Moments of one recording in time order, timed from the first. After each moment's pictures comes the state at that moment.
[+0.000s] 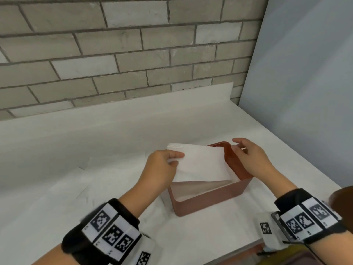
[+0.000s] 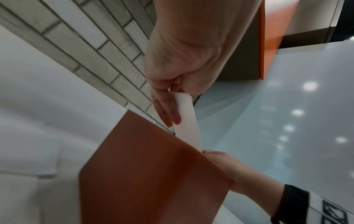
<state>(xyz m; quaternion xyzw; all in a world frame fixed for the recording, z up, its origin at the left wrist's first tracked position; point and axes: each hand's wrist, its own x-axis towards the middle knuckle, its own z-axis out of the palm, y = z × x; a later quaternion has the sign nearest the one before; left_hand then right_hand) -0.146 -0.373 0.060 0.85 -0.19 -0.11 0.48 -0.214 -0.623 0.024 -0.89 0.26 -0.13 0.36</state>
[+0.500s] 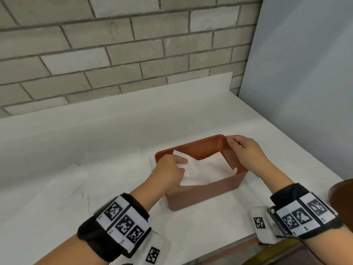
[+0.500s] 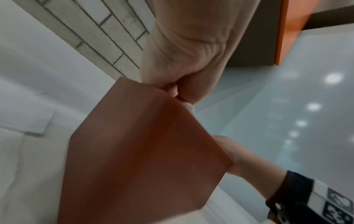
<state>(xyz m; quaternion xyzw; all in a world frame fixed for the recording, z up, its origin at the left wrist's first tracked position) -0.162 -0.408 0.052 0.88 -0.12 -0.26 0.37 -0.212 -0.630 0.012 -0.86 0.24 -0.13 0.43</state>
